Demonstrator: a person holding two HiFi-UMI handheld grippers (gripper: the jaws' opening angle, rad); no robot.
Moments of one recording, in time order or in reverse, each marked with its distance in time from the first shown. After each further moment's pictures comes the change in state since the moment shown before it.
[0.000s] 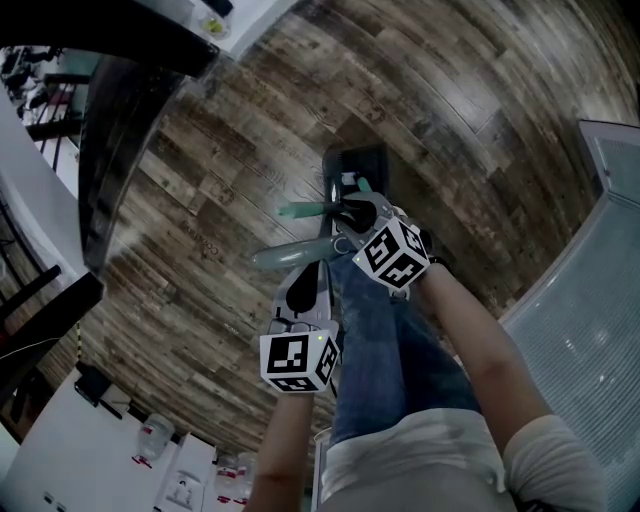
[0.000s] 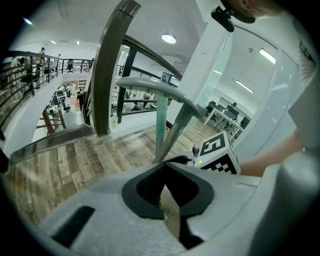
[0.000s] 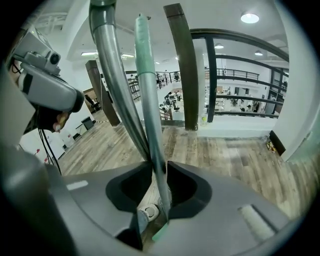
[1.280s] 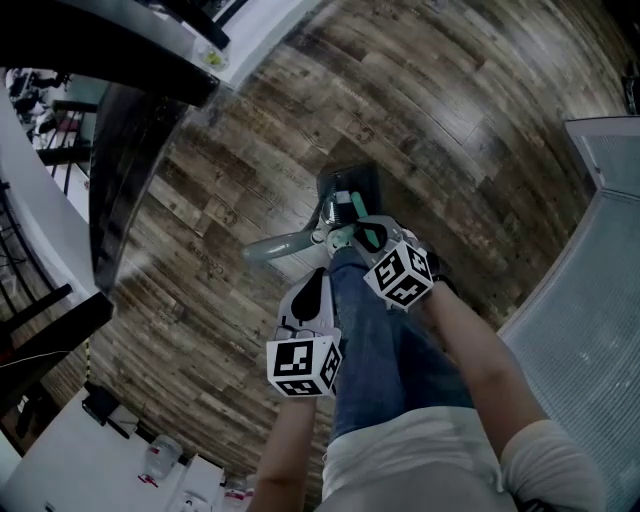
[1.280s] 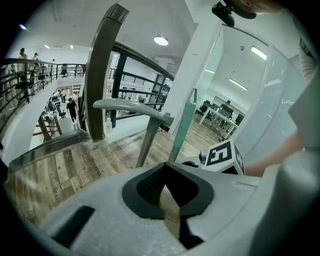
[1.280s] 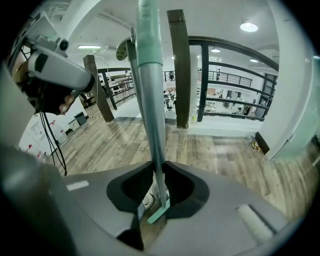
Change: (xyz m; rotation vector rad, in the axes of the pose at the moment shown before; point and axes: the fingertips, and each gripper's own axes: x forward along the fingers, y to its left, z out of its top) left arm -0.025 -0.045 0.001 0.063 -0.016 -0.029; right arm -0.064 0.007 -0.033 -0.010 0.023 -0.108
